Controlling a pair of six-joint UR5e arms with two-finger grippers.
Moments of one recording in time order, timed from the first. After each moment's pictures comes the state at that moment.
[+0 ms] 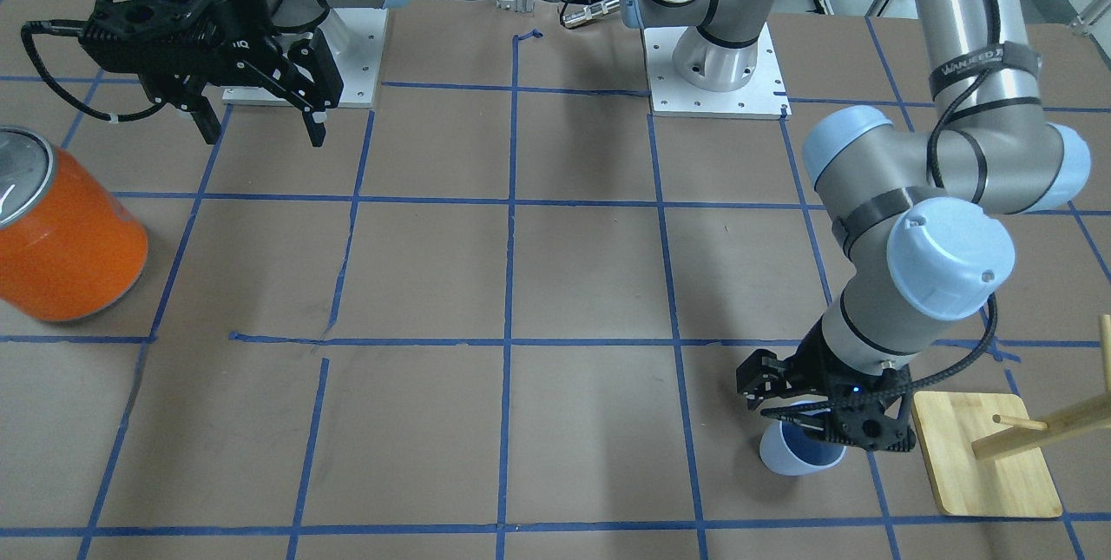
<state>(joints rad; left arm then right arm) -1.47 -2.01 -1.47 -1.15 1.58 0.24 1.63 -1.62 1.55 -1.67 -1.57 0.07</state>
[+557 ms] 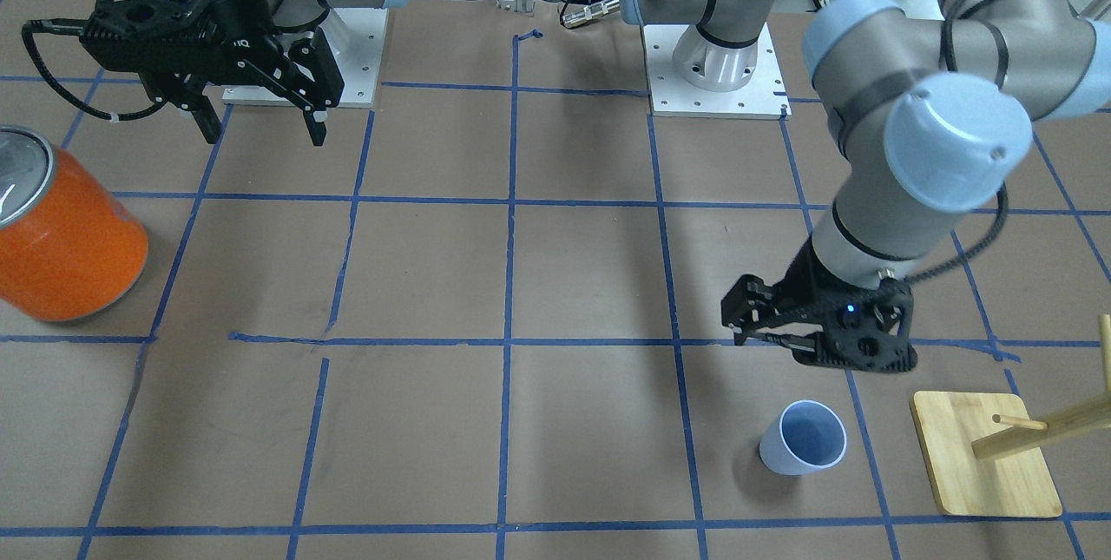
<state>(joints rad) -1.61 -1.76 -1.45 -1.41 1.63 0.09 1.63 -1.62 1.55 -1.67 -1.57 0.07</state>
